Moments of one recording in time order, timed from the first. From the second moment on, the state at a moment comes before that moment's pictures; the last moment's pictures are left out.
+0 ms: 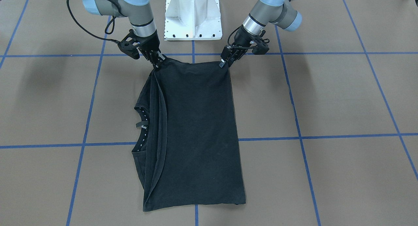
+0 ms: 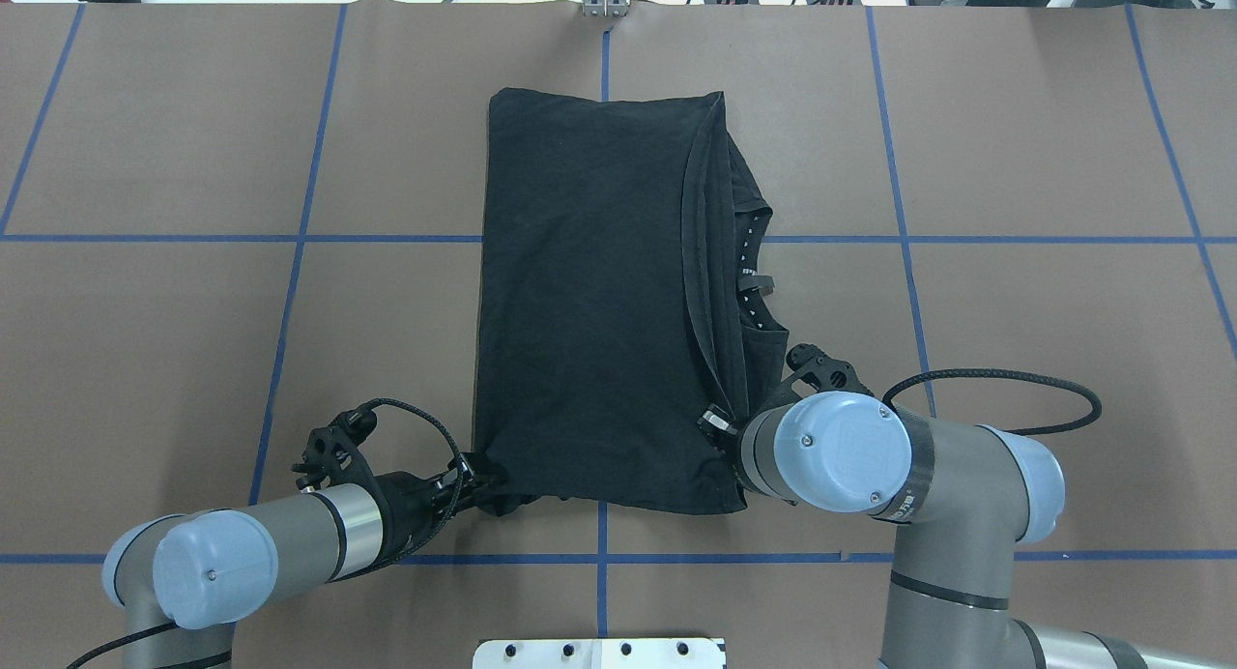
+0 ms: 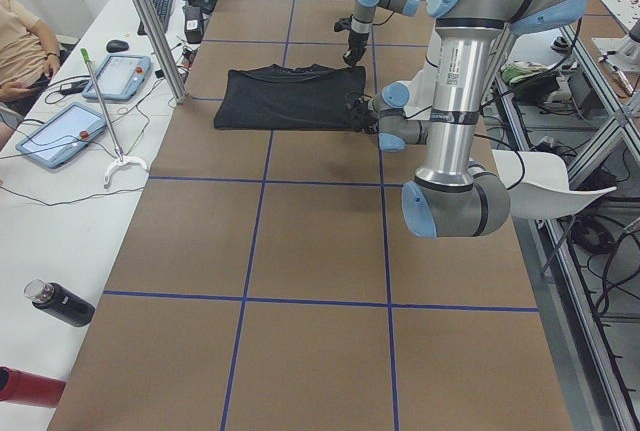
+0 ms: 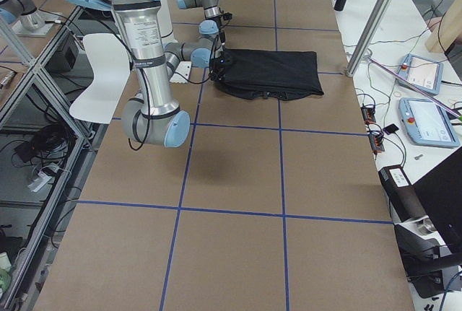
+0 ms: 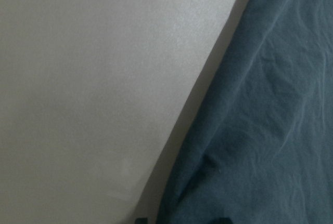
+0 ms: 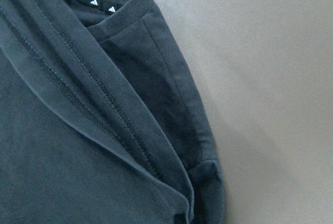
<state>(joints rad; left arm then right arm) -0.17 -1.77 -1.80 -2.48 -1.42 -2.03 0.29 -1.21 1.95 -1.47 1.63 2.07</state>
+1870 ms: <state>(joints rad) -0.34 -1.85 -2.16 -2.08 -1.59 -2.00 0.50 -1.22 2.15 -1.59 1.84 2.06</state>
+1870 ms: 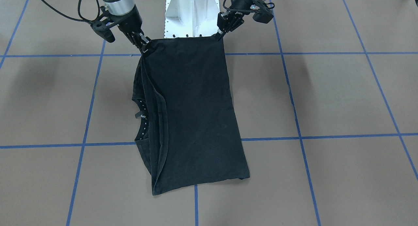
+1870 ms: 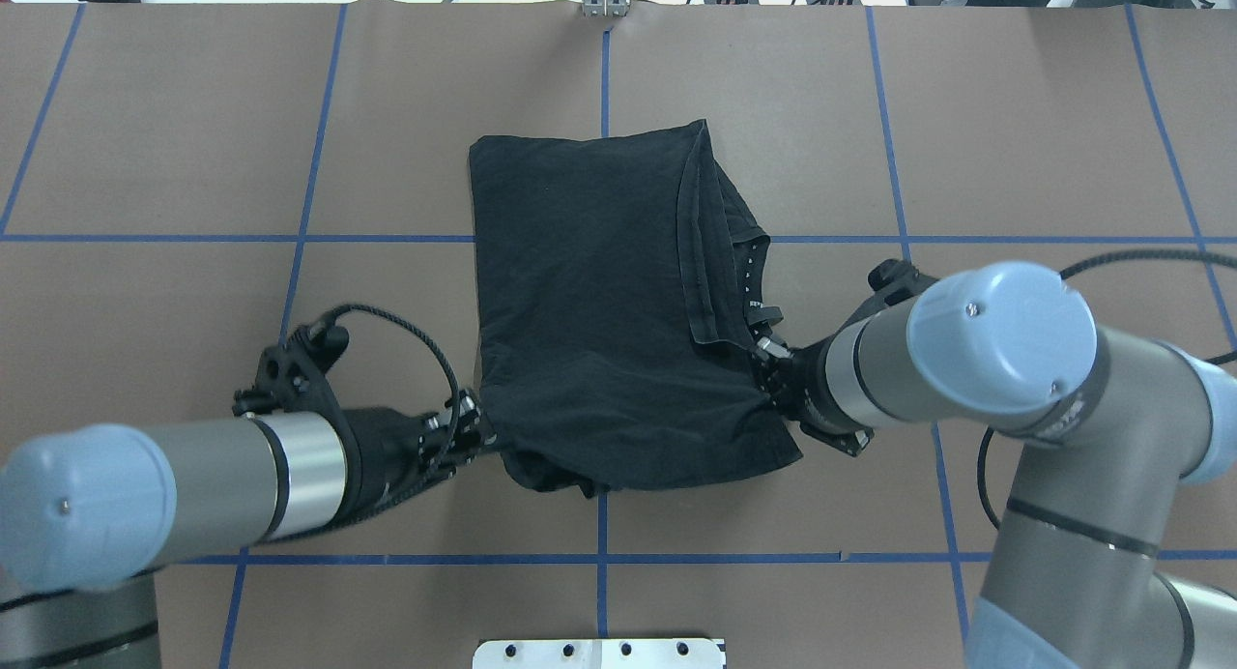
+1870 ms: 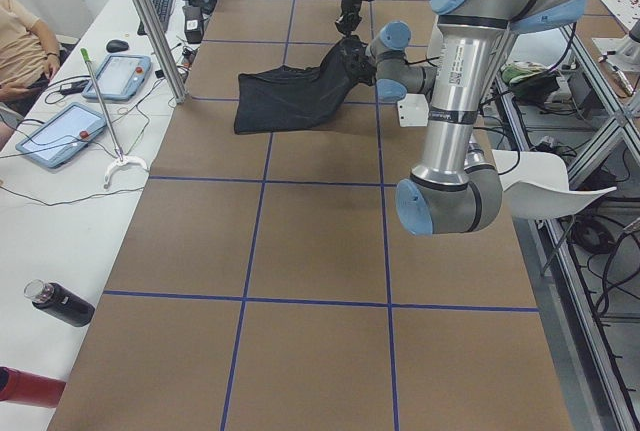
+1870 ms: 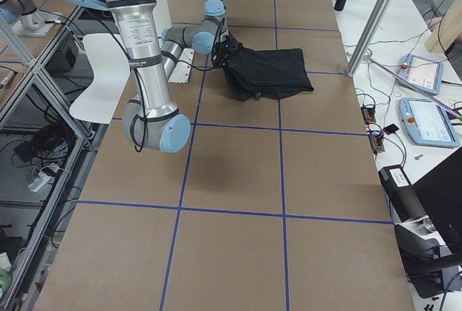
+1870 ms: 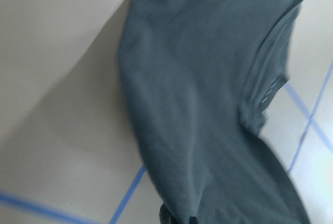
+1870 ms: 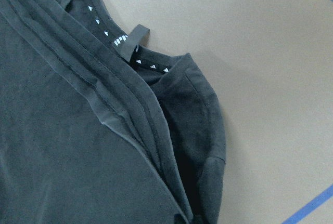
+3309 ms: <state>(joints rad) -0.81 -2.26 -1.28 -2.36 -1.73 -1.64 0.85 -0.64 1.06 -1.20 1.99 1.72</state>
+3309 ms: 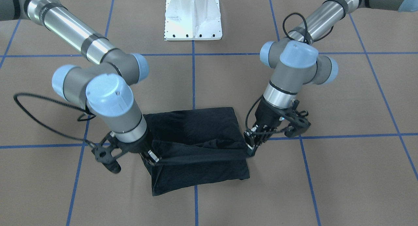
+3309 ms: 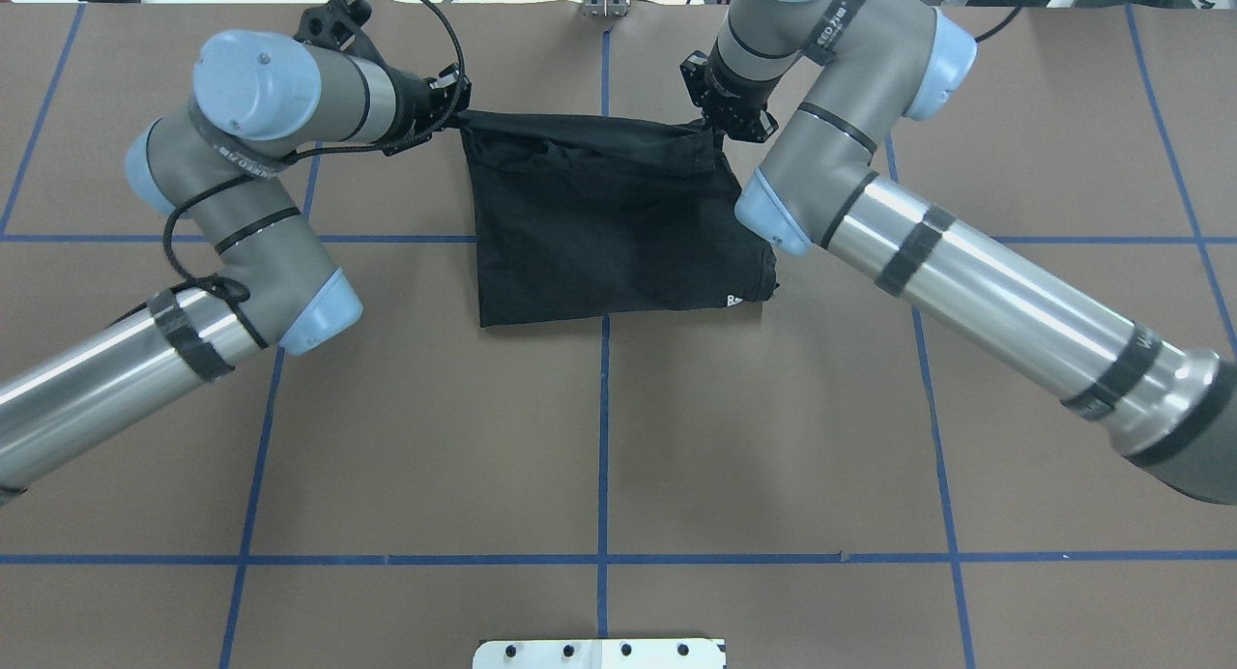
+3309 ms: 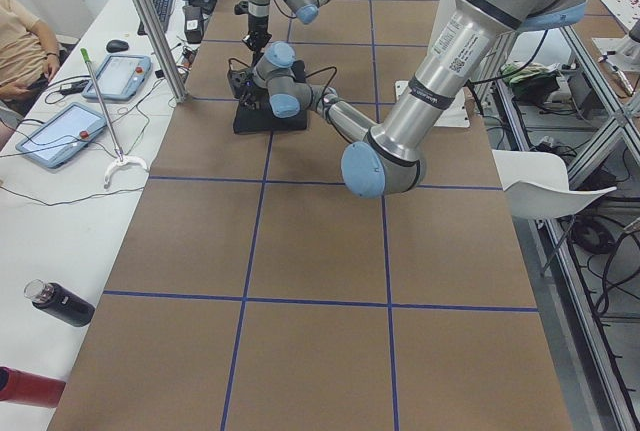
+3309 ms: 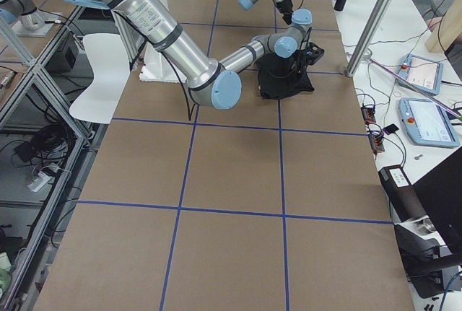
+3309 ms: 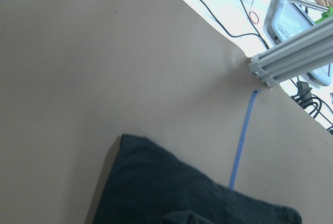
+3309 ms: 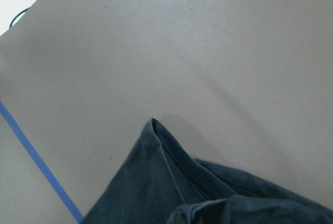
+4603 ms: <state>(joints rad) -0.97 -2.20 -1.31 -2.47 -1.92 -1.36 0.78 -0.67 1.14 -1.10 1.86 1.57</state>
